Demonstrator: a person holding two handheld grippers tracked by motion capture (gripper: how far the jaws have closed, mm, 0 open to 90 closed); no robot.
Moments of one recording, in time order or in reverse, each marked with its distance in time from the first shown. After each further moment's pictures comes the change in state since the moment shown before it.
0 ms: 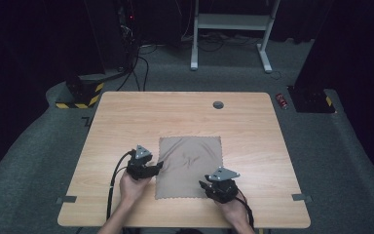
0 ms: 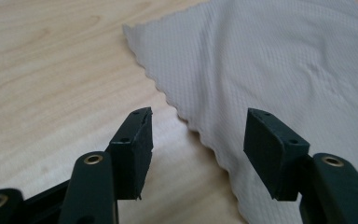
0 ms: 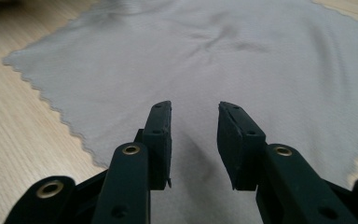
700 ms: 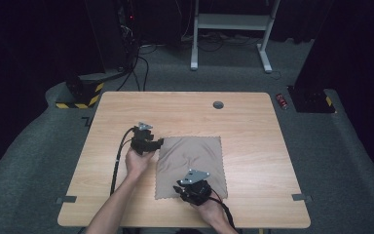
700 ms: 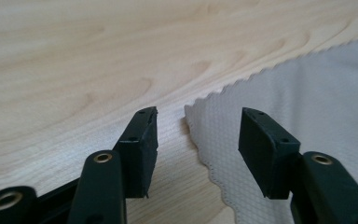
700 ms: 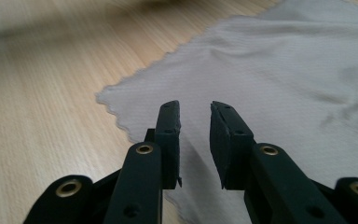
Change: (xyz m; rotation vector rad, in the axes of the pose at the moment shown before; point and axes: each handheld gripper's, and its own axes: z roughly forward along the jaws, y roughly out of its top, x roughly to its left) left arm 0.041 0.058 0.048 0.056 0.040 -0.105; right arm 0.055 0.034 0.039 0.002 0.166 -0.112
